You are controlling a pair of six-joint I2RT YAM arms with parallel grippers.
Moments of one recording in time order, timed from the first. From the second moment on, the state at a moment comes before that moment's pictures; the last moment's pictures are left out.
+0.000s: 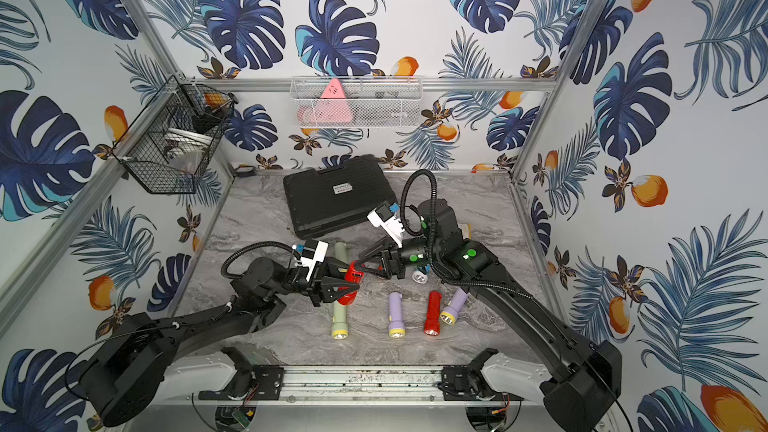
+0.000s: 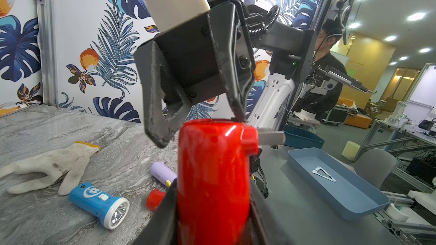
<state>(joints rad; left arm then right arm) -0.58 1.23 0.41 1.13 0.94 -0.50 0.63 1.17 1.08 -0.36 -0.93 0.23</state>
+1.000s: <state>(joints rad) -0.58 1.23 0.41 1.14 0.96 -0.53 0.63 1.15 1.02 -0.28 -0.96 0.27</state>
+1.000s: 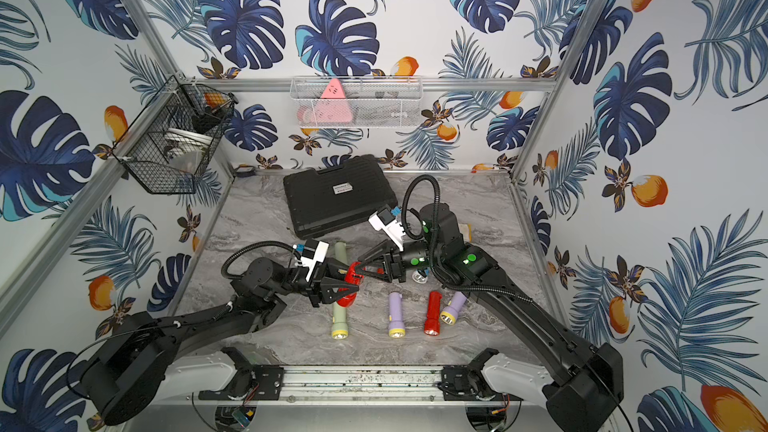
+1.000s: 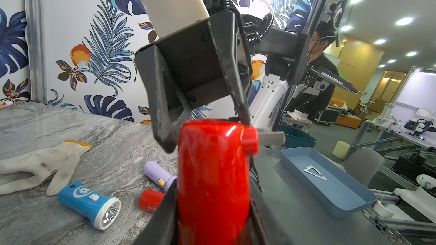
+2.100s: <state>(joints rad) -0.56 1.15 0.45 1.00 0.98 -0.48 0.63 1.18 1.03 -0.31 -0.89 0.24</state>
